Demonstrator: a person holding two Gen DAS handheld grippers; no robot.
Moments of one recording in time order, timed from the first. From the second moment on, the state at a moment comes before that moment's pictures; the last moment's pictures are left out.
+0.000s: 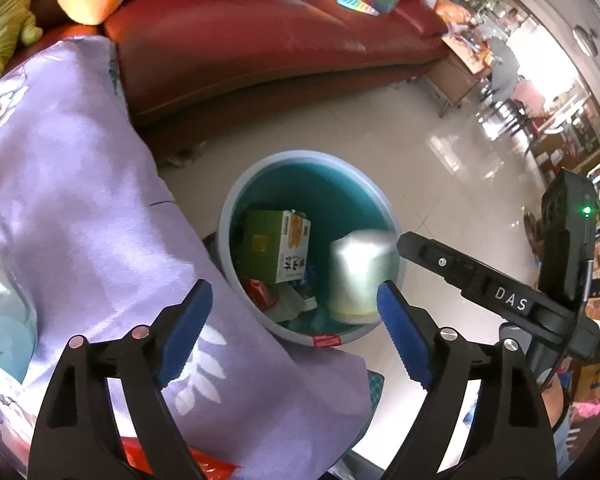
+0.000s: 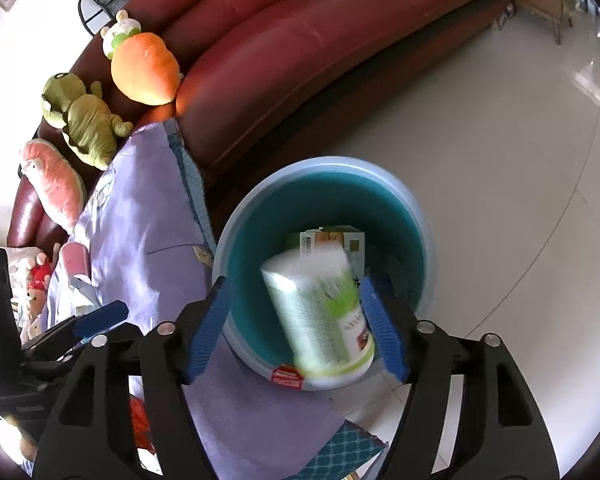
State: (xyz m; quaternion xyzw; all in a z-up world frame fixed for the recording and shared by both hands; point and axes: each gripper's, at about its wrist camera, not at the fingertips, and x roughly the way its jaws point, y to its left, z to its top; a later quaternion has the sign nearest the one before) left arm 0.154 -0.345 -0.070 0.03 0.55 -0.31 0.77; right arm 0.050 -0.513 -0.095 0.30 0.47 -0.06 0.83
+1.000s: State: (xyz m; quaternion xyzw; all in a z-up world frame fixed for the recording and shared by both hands) left arm 0.097 -0.193 -0.020 -0.05 0.51 -0.29 0.81; right arm 0.013 -0.387 -0.016 0.21 0.47 -0.04 0.85
